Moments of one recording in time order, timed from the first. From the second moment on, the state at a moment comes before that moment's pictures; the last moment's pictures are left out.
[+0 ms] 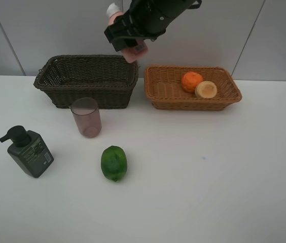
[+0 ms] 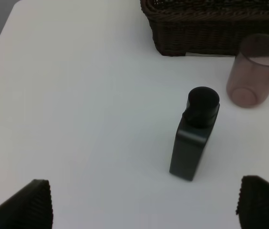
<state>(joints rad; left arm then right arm) -0.02 -0.01 -0.50 0.08 1.07 -0.09 0.66 1.87 -1.63 0.02 0.62 -0.12</state>
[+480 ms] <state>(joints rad) -0.02 -0.01 -0.50 0.08 1.07 -0.09 0.66 2.10 -1.86 0.03 0.43 -0.12</state>
